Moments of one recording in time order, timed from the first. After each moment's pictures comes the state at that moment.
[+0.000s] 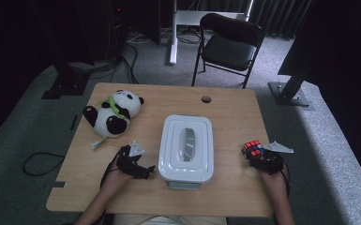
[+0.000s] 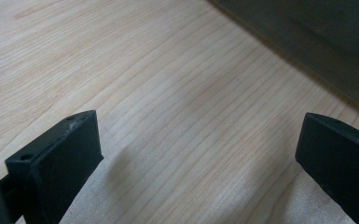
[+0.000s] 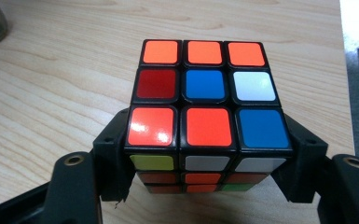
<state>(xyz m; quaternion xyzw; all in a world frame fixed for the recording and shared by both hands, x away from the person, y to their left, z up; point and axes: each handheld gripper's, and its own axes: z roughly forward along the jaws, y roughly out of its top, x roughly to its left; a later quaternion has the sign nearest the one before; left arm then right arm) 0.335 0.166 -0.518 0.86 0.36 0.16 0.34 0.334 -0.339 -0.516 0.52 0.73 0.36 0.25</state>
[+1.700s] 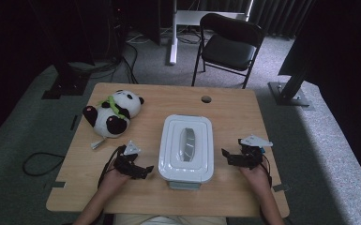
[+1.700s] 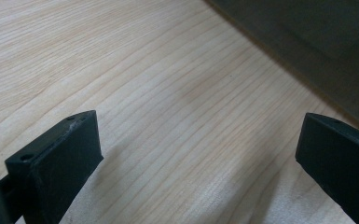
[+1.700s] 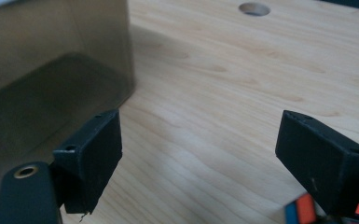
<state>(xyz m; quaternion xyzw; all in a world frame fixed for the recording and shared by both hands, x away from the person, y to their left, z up) 0.334 0.177 -0.517 0.84 0.38 0.12 0.37 0.340 -0.262 -0.484 0.43 0.77 0.42 0.23</state>
